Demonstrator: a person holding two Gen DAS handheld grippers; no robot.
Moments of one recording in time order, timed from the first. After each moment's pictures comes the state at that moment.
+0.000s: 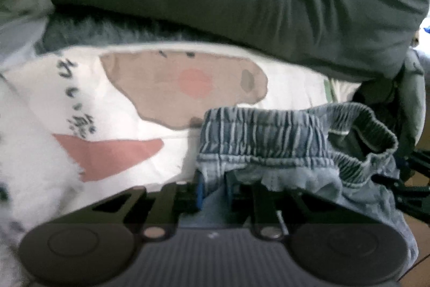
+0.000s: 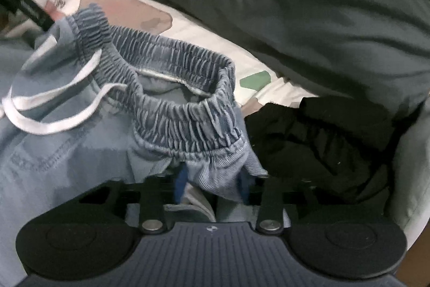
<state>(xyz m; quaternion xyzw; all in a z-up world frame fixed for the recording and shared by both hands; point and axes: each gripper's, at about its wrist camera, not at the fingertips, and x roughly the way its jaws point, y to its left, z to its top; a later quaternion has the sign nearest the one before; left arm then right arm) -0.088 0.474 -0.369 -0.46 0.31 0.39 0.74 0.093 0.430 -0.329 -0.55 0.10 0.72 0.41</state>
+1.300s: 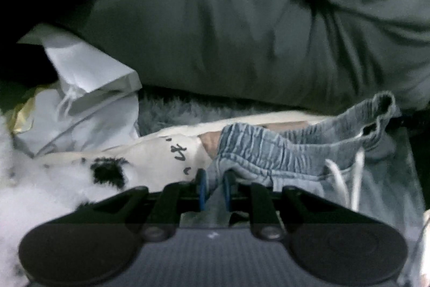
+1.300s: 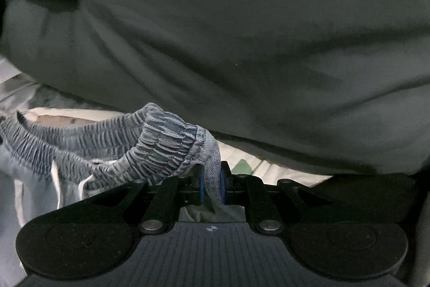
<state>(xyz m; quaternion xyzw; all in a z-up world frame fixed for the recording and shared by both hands) -0.138 0.504 -0.317 -0.37 0.33 0.51 0.70 0.081 0.589 -0.309 -0.44 0.26 0.73 0.46</state>
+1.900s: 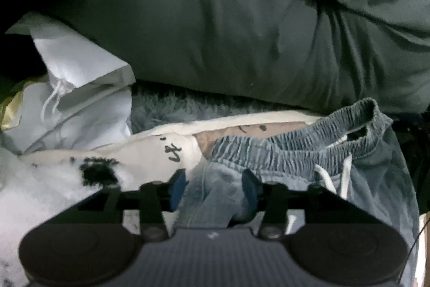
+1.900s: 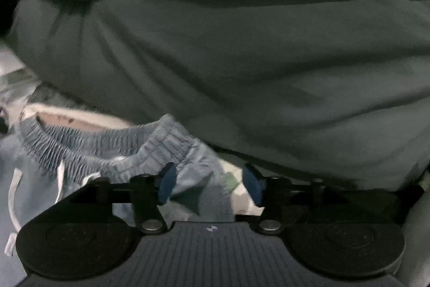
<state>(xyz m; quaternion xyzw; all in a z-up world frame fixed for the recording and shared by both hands) -0.143 0.512 -0.321 -0.40 0.32 0.49 0.71 0.074 0.567 -0.299 -0.44 0.20 0.76 0.45</state>
